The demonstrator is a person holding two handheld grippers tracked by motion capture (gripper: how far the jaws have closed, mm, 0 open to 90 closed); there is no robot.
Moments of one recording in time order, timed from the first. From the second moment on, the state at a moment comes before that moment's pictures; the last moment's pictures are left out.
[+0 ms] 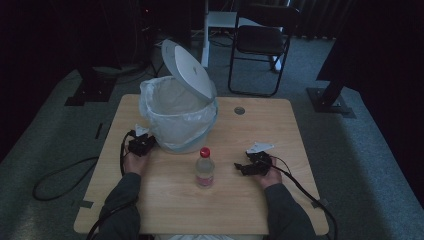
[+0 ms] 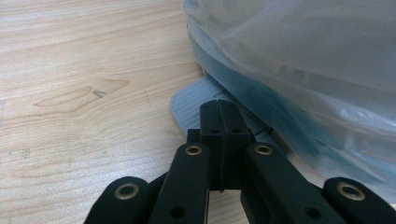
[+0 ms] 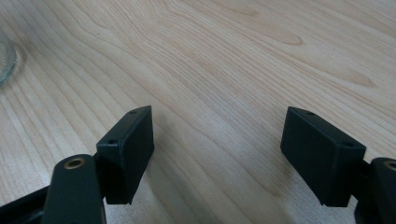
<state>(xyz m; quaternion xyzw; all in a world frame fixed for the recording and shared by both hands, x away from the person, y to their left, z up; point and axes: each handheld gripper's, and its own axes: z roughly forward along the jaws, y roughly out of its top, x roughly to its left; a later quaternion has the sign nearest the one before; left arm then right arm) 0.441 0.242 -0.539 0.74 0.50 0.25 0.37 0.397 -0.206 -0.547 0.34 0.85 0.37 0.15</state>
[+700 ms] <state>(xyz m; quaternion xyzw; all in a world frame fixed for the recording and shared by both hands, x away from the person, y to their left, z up) 0.440 0.239 -0.540 0.74 0.50 0.26 0.36 0.397 -0.206 -0.547 0.34 0.85 0.37 0.15</state>
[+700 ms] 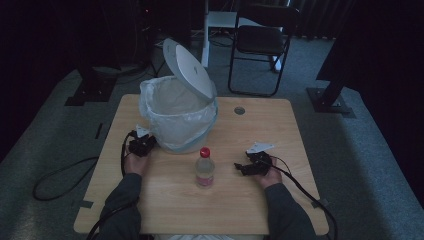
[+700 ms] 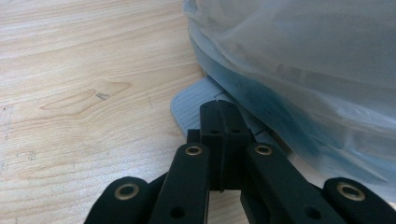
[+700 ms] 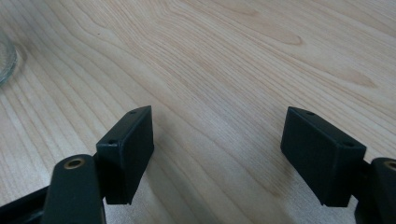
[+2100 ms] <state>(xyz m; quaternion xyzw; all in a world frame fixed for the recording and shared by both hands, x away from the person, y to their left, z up) 0.439 0.237 -0.540 0.74 0.50 0.27 0.35 0.368 -0.193 -0.463 0.30 0.83 0.47 0.09</state>
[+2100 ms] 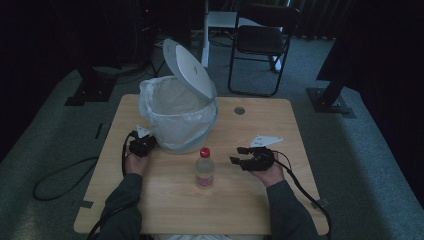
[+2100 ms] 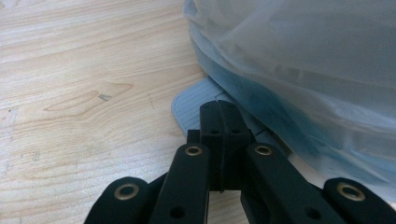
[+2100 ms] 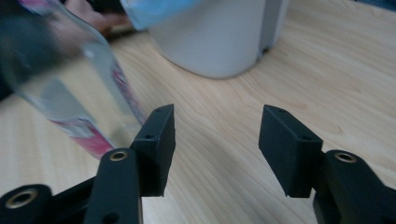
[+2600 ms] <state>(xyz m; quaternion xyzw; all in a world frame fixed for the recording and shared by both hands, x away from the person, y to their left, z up) 0.438 0.236 -0.540 0.74 0.50 0.28 0.35 0.357 -0.184 -0.420 0.24 0.81 0.53 0.06</state>
